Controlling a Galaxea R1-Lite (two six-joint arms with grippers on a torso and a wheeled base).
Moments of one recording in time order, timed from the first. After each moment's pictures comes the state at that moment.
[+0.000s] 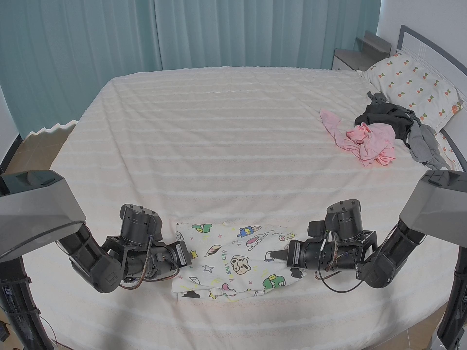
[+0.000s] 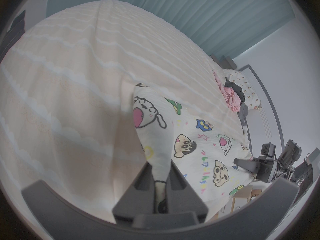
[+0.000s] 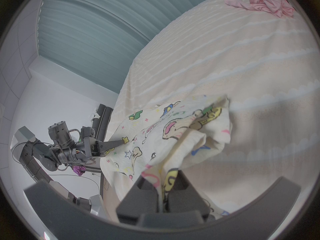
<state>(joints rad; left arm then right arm) -0.42 2.08 -0.62 -0.75 -0.13 -0.67 0.54 2.16 -0.68 -0.91 0.32 0.62</state>
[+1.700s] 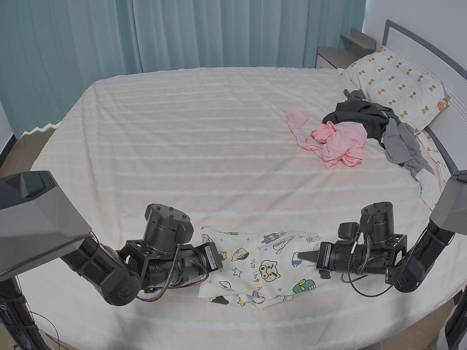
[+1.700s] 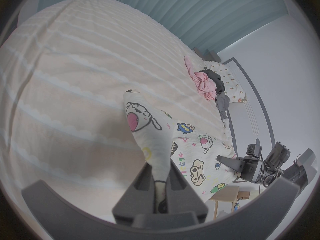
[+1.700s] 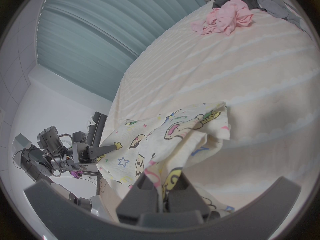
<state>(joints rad) -0.62 2.02 -0.68 -0.71 -0.06 -0.81 0.45 2.02 -0.47 -1.00 0.32 0.61</state>
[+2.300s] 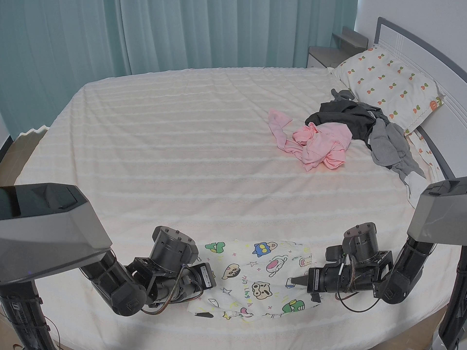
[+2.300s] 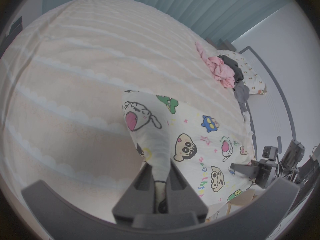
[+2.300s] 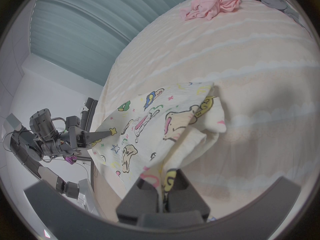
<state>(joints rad) -0.62 2.11 -0.61 -0.71 0.04 -0.80 0.50 2.15 -0.44 -1.00 0.31 0.54</state>
